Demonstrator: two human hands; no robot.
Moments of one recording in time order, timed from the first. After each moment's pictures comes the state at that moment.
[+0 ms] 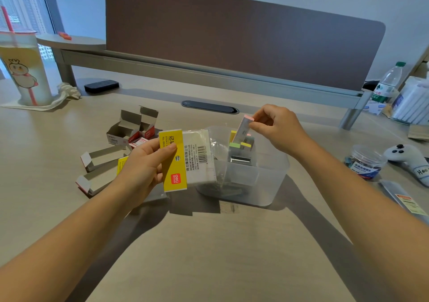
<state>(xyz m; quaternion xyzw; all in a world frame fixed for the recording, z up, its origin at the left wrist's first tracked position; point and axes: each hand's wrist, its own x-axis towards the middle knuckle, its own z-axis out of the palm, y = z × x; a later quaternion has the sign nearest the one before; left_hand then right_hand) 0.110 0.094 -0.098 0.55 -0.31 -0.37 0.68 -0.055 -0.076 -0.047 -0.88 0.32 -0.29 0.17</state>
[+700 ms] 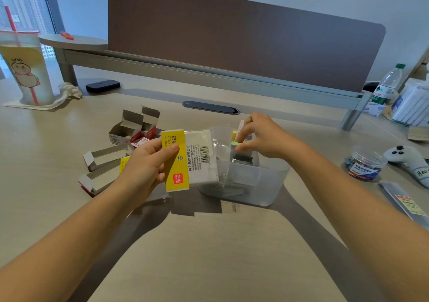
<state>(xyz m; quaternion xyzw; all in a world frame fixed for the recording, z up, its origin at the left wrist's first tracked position) 0.111 0.095 -0.098 0.55 -0.32 -0.37 0.68 -0.039 -0.056 -0.045 -0.93 0.32 -0.12 0.11</state>
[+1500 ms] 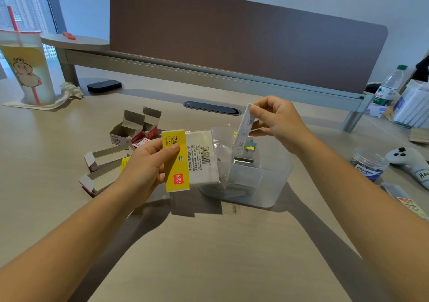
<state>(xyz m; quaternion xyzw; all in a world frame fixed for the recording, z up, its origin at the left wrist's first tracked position) 0.112 0.095 -0.097 0.55 -0.31 -0.37 0.68 -0.043 -0.064 -0.032 -0.79 0.30 -0.34 0.41</state>
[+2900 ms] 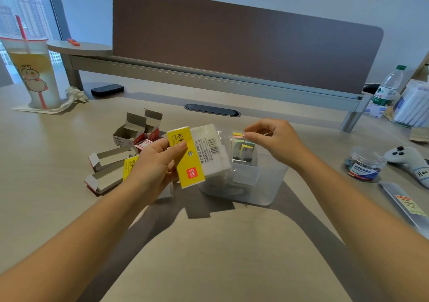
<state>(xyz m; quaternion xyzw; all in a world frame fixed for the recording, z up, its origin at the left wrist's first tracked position) 0.097 0.095 -0.090 0.53 -0.31 -0.38 0.69 -0.061 -0.053 -0.053 -0.87 0.29 -0.30 0.26</state>
